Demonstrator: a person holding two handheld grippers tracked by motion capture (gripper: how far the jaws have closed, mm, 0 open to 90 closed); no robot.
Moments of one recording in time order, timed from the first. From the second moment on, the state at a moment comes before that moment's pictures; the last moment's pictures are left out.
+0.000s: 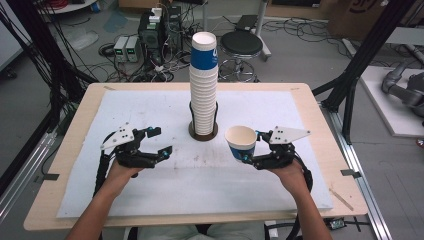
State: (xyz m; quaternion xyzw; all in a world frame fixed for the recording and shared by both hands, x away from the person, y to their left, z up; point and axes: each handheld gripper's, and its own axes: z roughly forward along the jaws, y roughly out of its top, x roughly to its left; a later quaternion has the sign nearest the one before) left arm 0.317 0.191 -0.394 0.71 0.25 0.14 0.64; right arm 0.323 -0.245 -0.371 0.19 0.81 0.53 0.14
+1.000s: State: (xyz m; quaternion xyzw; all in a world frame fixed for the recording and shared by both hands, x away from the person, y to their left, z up) left arm 0.318 0.210 -0.400 0.69 0.28 0.16 0.65; right arm 0.322 -0.263 -0.368 0.21 0.79 0.55 0.17
